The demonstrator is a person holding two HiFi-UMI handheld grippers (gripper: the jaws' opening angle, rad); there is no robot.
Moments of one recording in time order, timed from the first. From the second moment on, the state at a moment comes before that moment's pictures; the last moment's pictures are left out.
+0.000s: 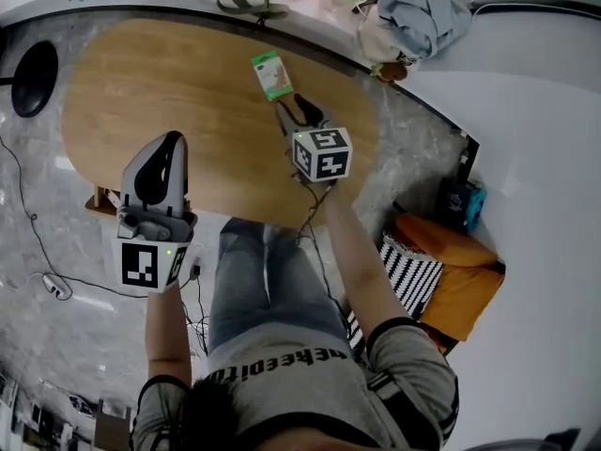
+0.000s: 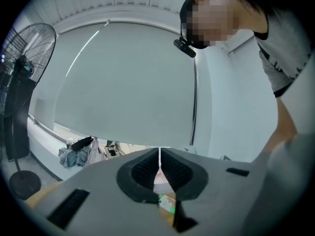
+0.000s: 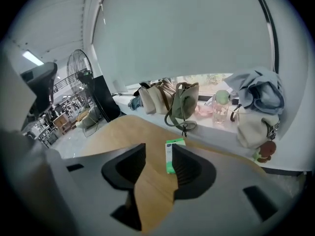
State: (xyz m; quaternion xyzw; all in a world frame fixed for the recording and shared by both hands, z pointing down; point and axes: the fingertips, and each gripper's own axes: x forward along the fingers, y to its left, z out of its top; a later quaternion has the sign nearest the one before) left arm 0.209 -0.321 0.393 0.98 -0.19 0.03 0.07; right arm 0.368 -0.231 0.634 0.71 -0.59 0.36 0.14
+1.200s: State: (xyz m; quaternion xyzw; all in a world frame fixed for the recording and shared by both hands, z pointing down) left arm 0.220 -0.347 0.506 0.98 -0.18 0.07 0.09; right arm 0.396 -0.257 0.802 0.69 -0.57 0.36 0.27
